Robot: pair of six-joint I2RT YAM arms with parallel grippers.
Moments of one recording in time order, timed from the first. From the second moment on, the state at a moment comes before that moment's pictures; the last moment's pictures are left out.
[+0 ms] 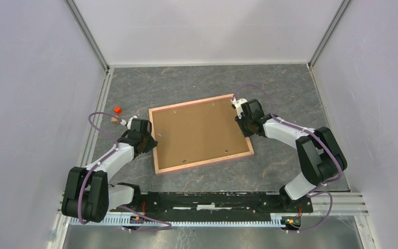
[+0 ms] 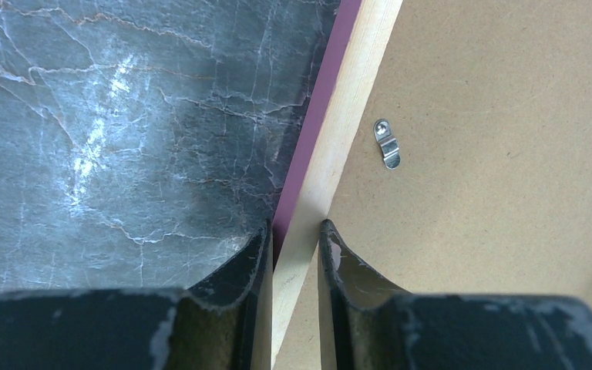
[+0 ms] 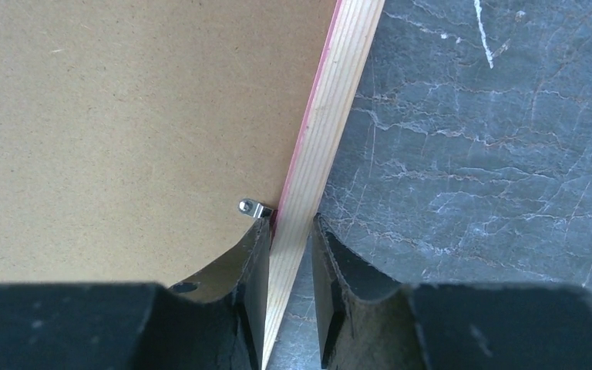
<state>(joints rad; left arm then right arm) -0.18 1.20 0.49 -0.26 -0.13 -0.75 0.45 1.60 0.87 -0.27 0.07 -0.09</state>
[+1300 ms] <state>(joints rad) -0.19 0.89 0.23 -0.15 0.06 -0.99 0.50 1.06 0.37 -0.16 0.23 0.93</state>
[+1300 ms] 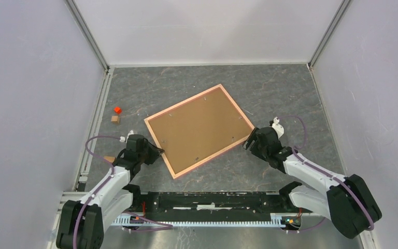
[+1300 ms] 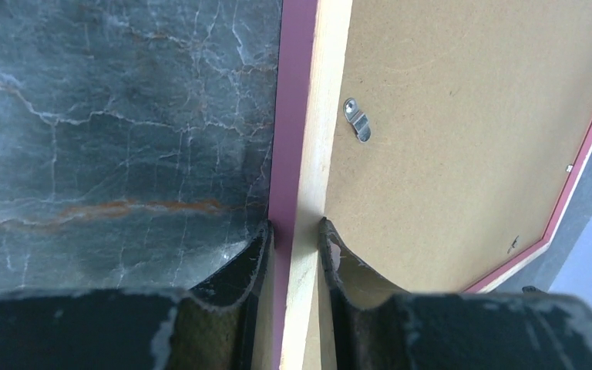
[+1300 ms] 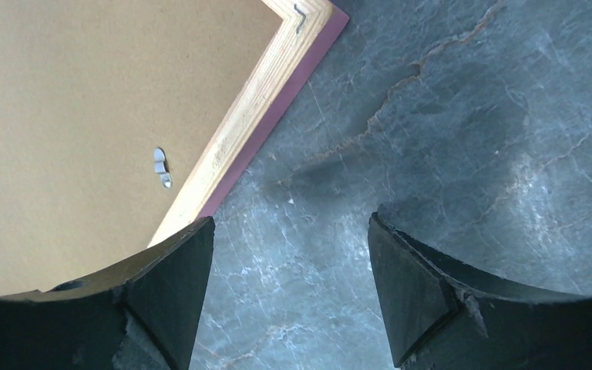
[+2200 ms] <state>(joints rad) -0.48 0.51 0.44 -0.47 -0.08 -0.81 0.30 1.37 0.61 -0.11 0.32 0.46</state>
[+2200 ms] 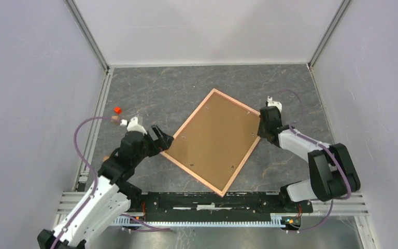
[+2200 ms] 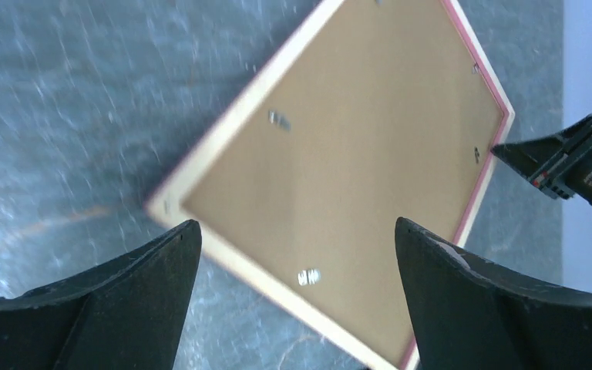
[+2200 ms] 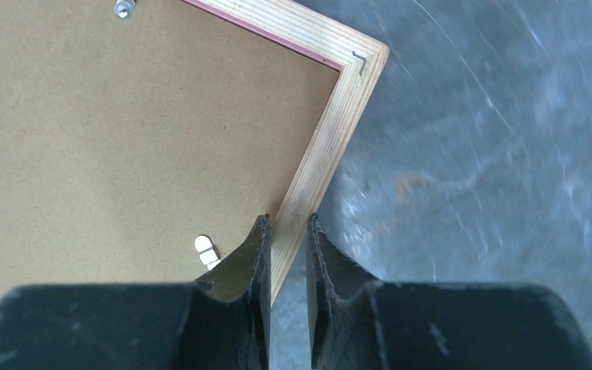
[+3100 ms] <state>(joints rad) -0.51 1.59 0.80 -0.17 -0.16 -0.57 0.30 1.46 0.84 -0.27 0.00 0.12</state>
